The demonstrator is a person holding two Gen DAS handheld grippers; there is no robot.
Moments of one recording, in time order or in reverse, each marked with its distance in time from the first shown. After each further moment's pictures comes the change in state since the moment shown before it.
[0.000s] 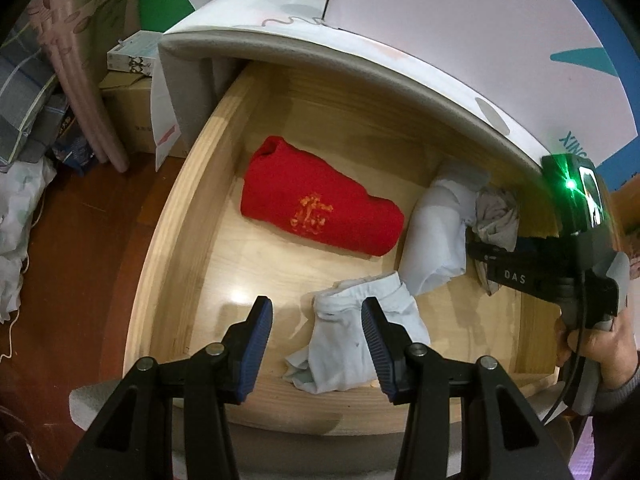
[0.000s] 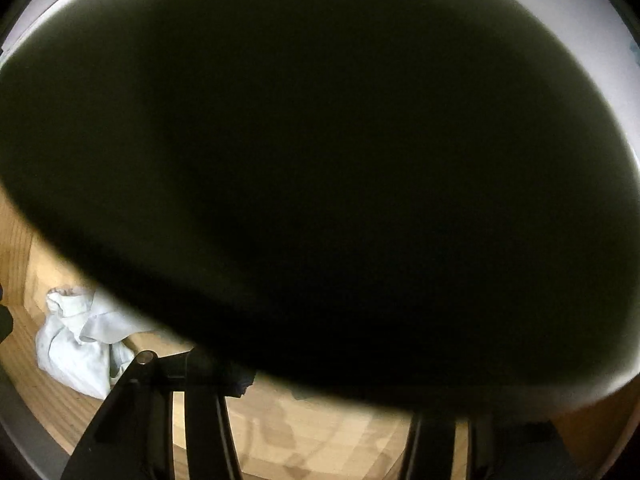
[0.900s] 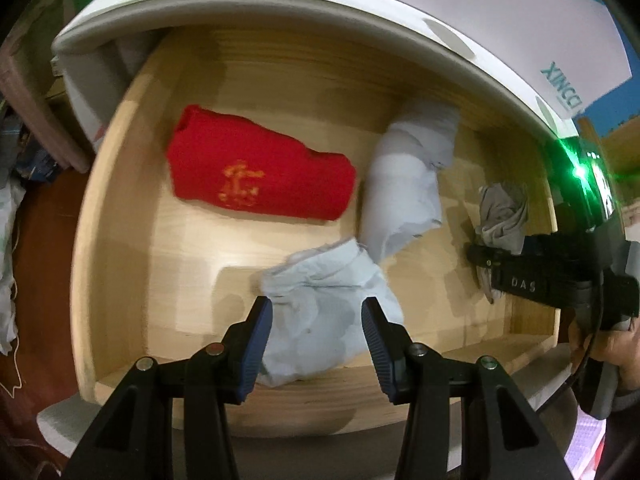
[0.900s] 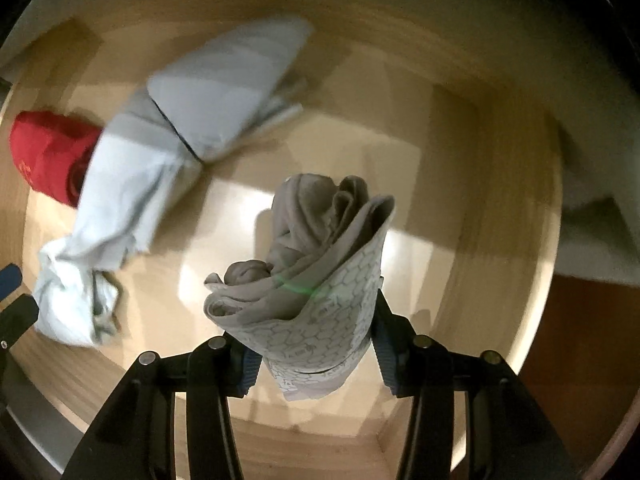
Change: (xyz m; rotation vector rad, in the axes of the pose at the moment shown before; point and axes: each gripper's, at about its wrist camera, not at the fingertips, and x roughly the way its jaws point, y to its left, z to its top) left arm 0.031 -0.036 0.004 0.127 0.165 -0.056; right arm 0.011 -0.051 -0.015 0.089 0.188 0.003
